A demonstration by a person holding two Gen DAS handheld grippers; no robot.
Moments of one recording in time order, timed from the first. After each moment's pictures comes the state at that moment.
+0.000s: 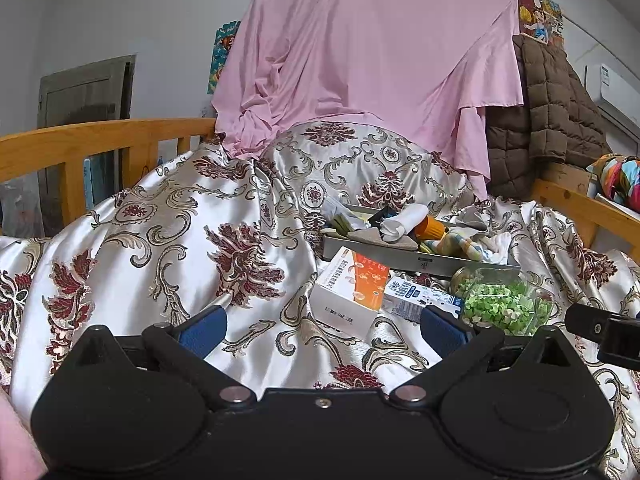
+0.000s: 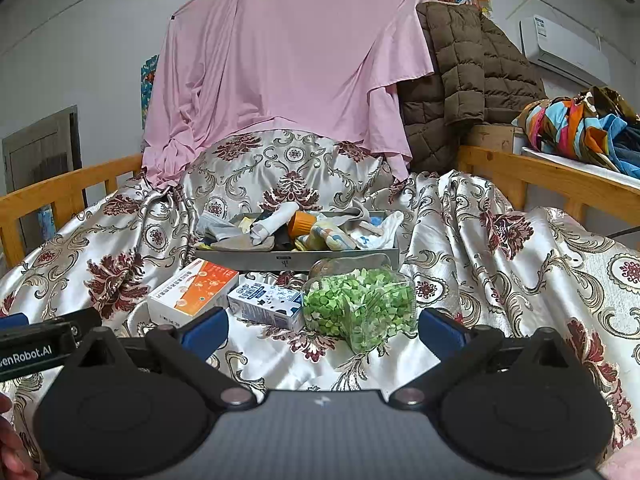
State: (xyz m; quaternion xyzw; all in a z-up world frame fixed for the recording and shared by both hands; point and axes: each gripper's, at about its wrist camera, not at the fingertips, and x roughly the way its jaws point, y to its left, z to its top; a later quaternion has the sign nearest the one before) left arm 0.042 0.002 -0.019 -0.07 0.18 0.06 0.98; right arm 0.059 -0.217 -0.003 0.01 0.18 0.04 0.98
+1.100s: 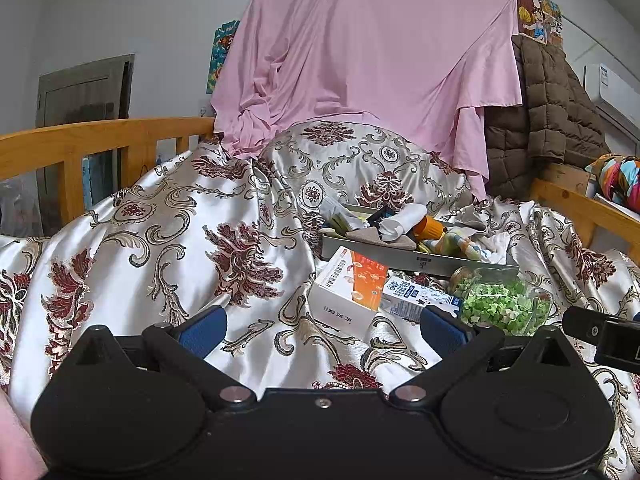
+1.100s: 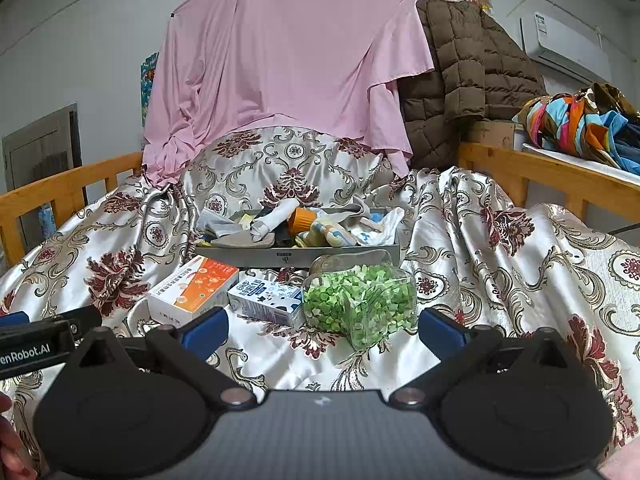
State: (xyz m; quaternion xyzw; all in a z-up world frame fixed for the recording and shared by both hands) left arm 0.041 0.001 -0.018 -0.07 0.18 0.06 0.98; right arm 0.059 -0.217 -0.006 0.01 0.19 0.04 0.98
